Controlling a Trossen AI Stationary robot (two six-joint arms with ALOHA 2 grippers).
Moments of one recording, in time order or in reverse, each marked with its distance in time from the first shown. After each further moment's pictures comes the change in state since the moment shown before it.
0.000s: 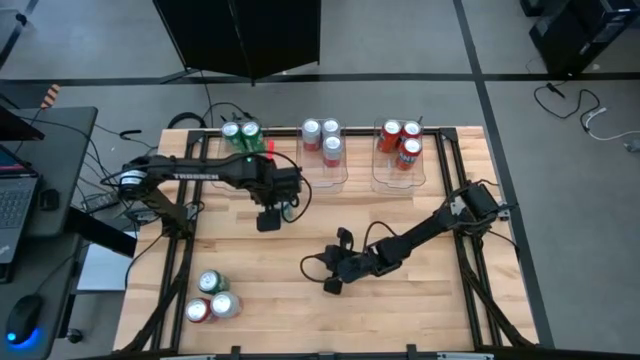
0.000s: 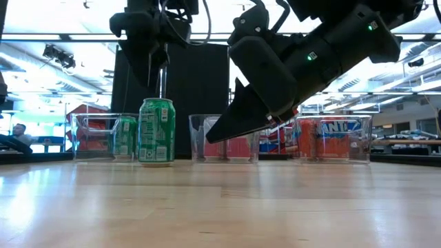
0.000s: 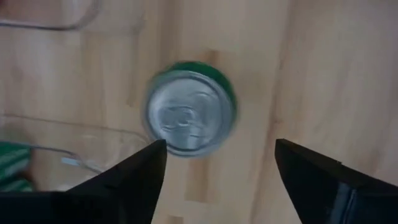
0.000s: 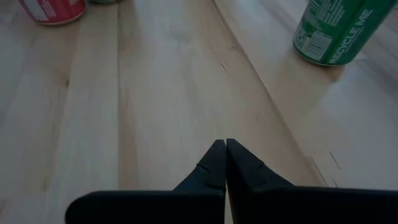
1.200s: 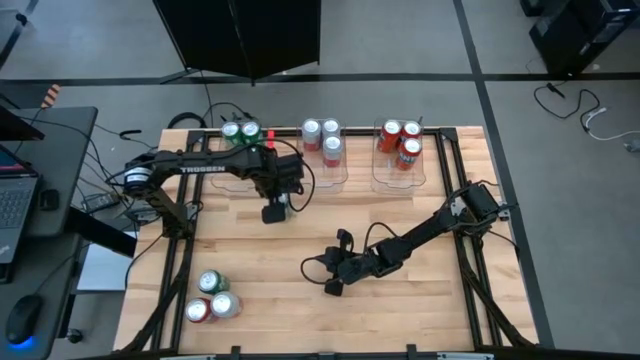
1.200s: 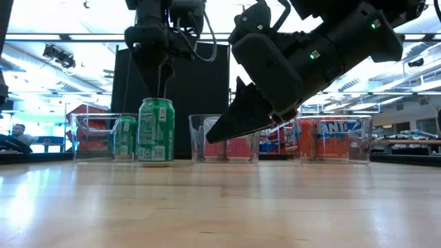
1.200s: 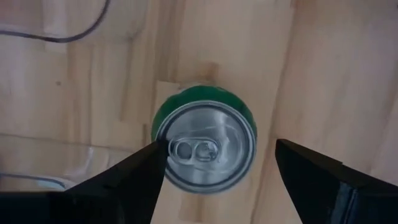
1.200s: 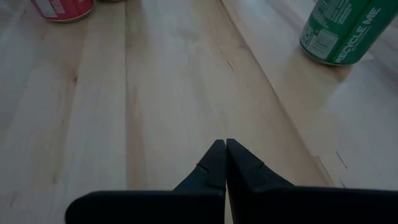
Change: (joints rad) left arm 0.103 0.036 -0.027 0.077 0.121 0.061; right arm 0.008 0.000 0.000 0.000 -0.011 -0.010
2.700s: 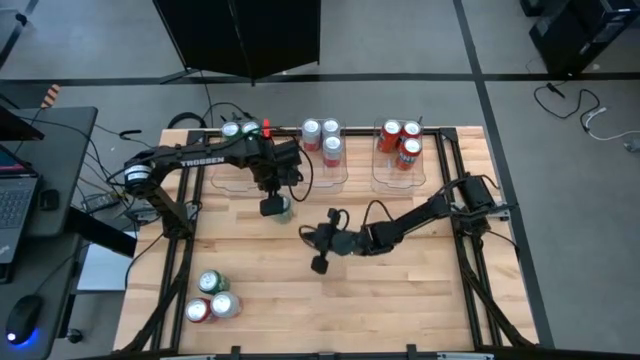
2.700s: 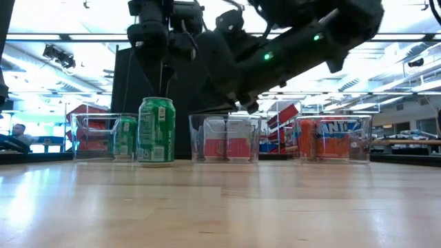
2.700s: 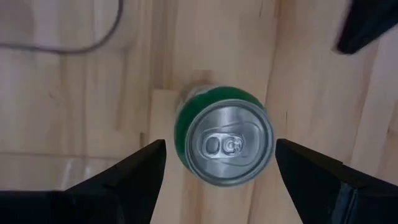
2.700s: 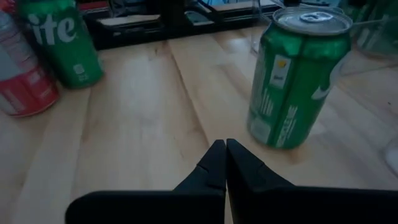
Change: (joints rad) left arm 0.092 -0.002 0.023 -0.014 0.126 0.110; right arm -0.158 0.000 0.001 0.246 -0.043 -0.117
